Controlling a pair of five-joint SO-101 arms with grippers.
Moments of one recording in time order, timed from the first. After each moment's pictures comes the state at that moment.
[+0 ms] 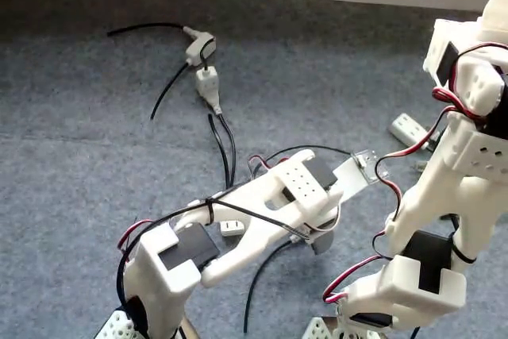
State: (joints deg) left arm 47.8 21.7 3.3 68.5 -7.3; right arm 10.5 5.0 -63.2 98.4 6.7
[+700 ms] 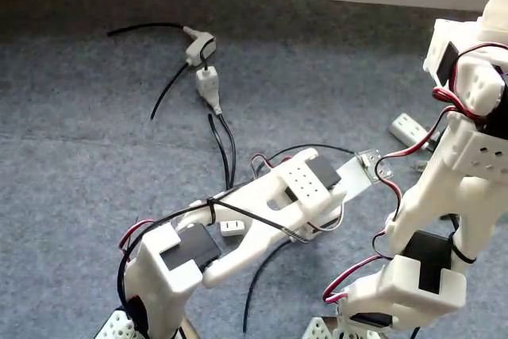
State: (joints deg) left arm 48.1 22.1 1.1 69.8 -7.3; right arm 10.5 5.0 -63.2 98.4 6.7
